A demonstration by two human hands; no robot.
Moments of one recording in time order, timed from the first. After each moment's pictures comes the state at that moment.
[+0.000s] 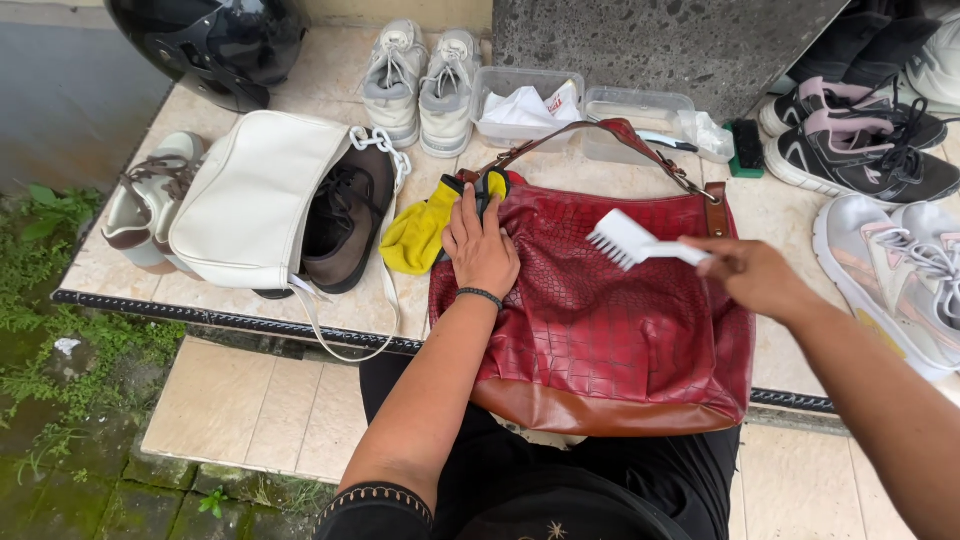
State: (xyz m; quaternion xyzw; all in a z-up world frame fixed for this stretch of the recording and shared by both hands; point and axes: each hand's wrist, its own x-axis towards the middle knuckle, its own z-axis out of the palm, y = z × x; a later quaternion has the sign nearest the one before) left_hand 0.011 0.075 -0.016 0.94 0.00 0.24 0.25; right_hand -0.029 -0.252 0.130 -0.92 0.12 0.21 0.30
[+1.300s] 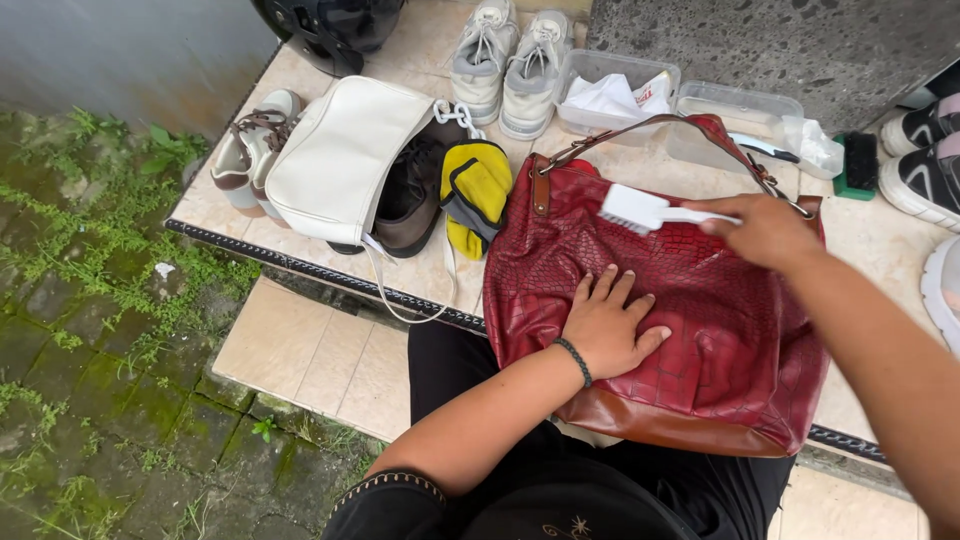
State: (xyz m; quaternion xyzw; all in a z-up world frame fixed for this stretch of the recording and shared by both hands) left_hand -0.086 0.001 0.012 0.96 -0.18 0.00 0.20; right_hand 0.066 -0.194 0.108 -0.97 -0.04 0.19 0.14
